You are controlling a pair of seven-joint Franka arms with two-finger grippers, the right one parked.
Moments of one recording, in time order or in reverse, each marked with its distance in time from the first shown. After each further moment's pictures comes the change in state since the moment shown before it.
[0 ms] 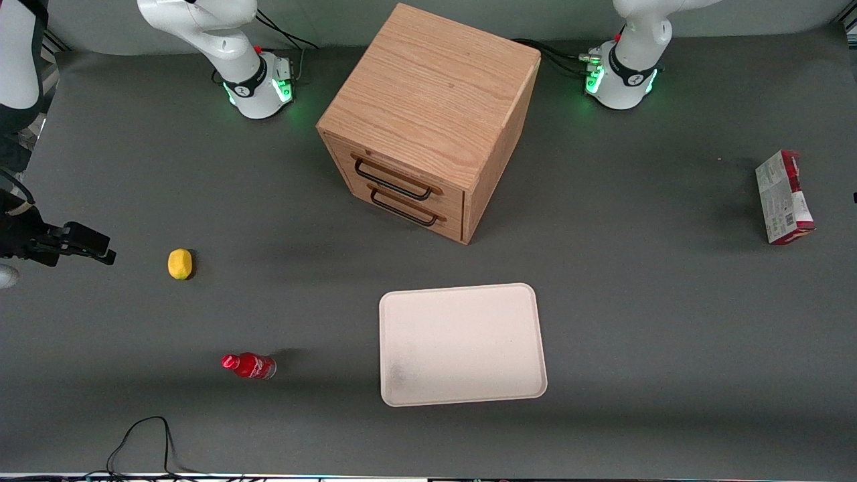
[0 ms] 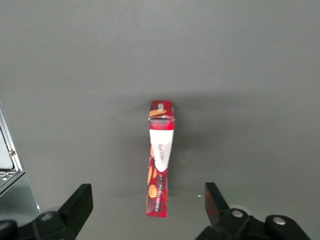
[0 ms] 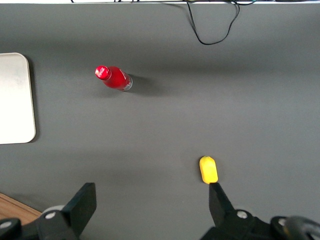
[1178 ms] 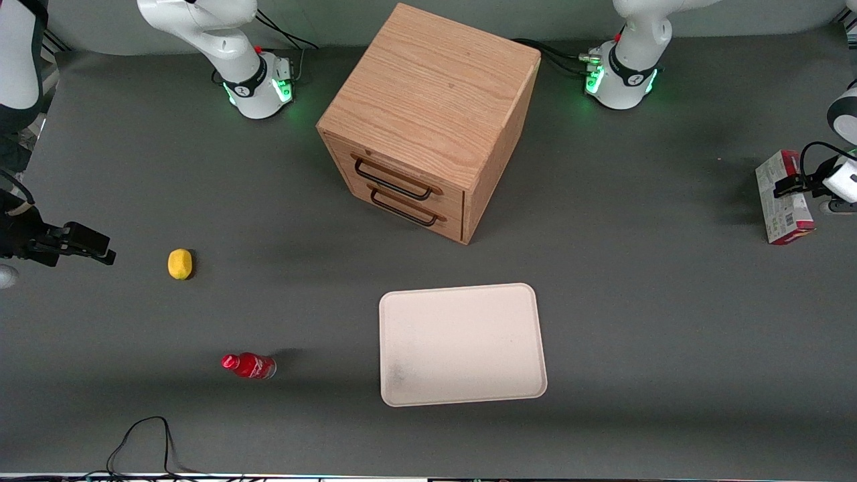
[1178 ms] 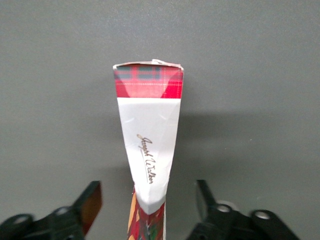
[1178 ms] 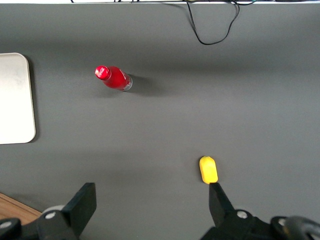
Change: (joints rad) arm 0.000 0.004 0.074 -0.511 -0.078 0.592 0.094
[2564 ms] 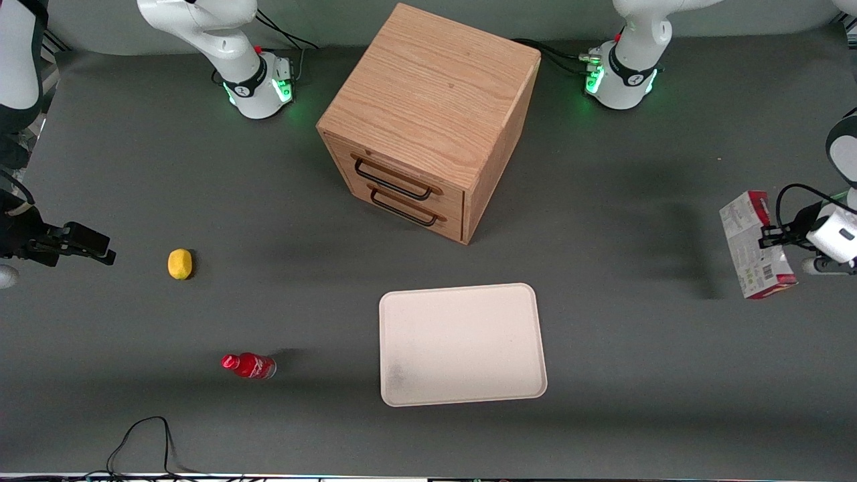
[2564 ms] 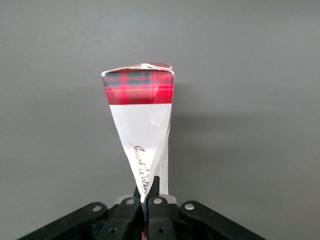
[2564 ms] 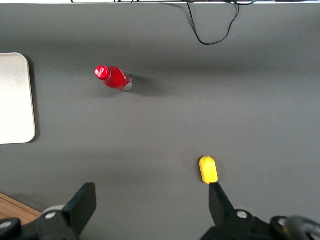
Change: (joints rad) arm -0.016 -0.041 -0.404 0.336 -0.025 -0.361 -0.445
